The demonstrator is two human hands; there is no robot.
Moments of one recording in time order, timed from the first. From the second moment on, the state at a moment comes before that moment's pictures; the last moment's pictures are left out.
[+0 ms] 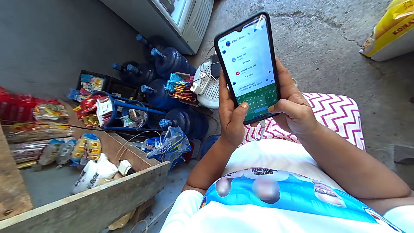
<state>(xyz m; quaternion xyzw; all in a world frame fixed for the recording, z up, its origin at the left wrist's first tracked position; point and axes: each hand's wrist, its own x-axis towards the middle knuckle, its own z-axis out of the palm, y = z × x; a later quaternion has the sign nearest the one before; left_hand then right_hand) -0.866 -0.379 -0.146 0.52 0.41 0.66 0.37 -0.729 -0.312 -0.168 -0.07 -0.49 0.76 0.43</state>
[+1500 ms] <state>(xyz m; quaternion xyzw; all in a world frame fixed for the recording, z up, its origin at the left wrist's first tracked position) -0.868 -0.380 -0.146 0.52 0.41 0.65 0.38 -0.729 -0.310 -0.169 -0.06 -0.48 0.75 0.44</state>
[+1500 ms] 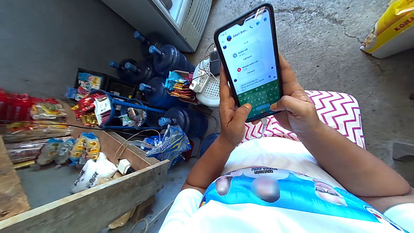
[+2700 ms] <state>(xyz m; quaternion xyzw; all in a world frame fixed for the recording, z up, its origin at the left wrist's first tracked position) -0.867 -0.380 -0.150 0.52 0.41 0.65 0.37 -0.727 -0.309 -0.171 -0.06 -0.48 0.77 0.43</state>
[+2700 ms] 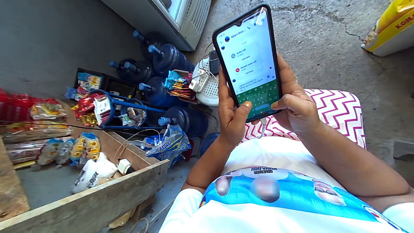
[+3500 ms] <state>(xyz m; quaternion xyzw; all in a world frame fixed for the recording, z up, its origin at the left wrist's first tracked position) -0.869 -0.380 -0.156 0.51 0.38 0.67 0.39 -0.724 -0.305 -0.184 -0.03 -0.47 0.77 0.43</state>
